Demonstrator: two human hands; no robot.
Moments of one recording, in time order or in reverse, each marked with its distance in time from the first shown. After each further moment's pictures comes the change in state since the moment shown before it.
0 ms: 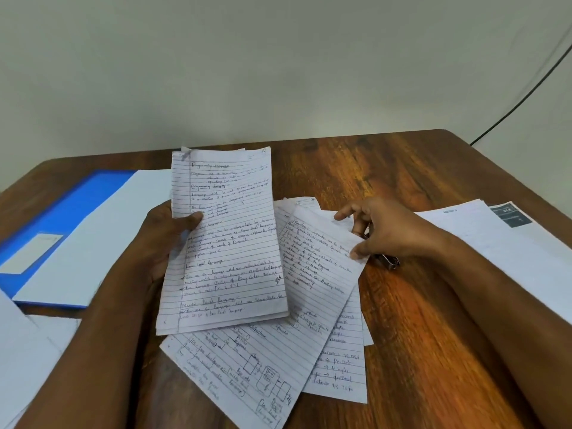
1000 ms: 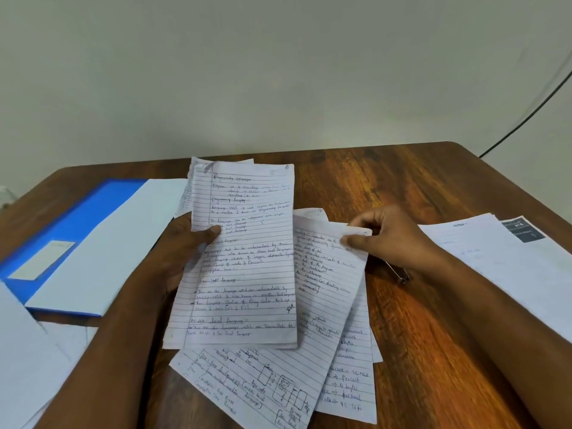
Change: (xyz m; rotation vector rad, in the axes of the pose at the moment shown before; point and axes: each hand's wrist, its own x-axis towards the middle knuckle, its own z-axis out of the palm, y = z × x) left_hand -0.003 -0.001 0.009 -0.008 -0.089 -0.001; right_hand 0.009 0.002 0.018 0.377 0.225 -0.014
